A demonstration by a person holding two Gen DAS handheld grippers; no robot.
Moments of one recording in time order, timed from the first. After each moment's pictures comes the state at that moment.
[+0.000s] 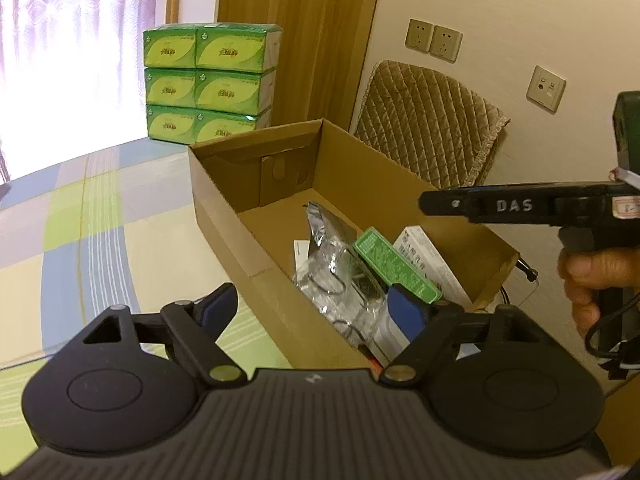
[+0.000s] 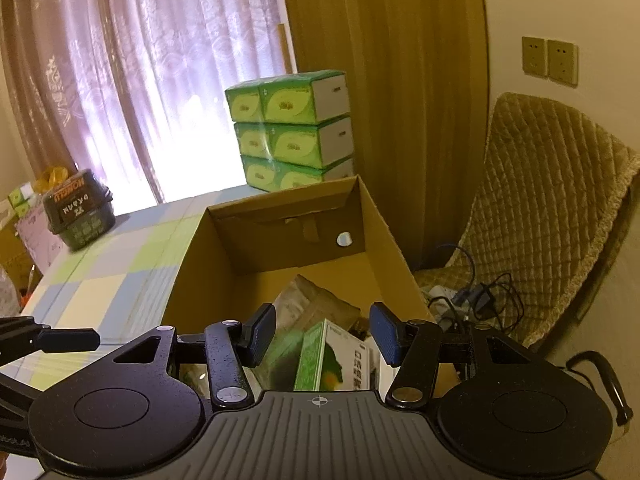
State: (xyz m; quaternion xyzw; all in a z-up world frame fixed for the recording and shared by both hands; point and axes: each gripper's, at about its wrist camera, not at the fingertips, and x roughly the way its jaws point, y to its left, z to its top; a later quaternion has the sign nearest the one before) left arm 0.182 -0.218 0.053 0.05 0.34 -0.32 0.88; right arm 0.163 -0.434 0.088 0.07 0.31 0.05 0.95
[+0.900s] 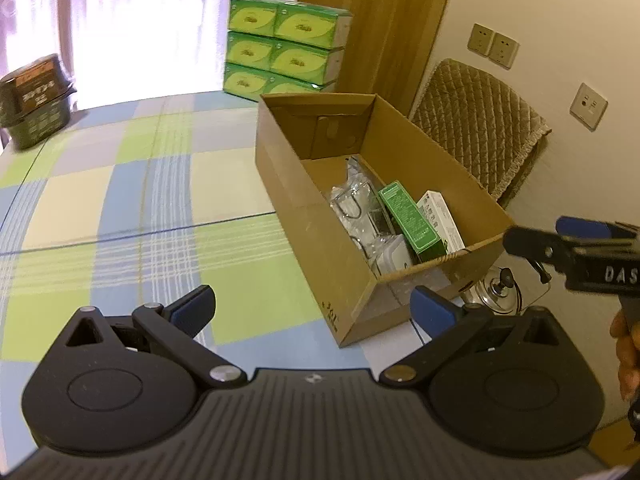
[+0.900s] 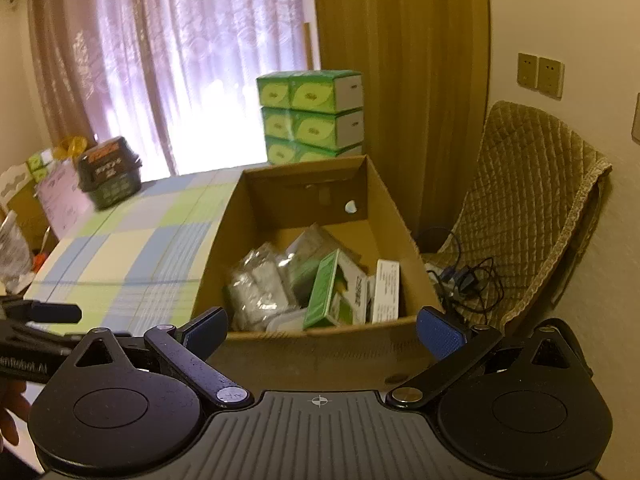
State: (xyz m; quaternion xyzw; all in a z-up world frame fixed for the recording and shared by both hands) left arm 0.096 -0.189 0.066 0.00 0.39 -0.20 0.90; right arm 0.053 -0.416 0.105 0.03 0.32 0.06 0.94
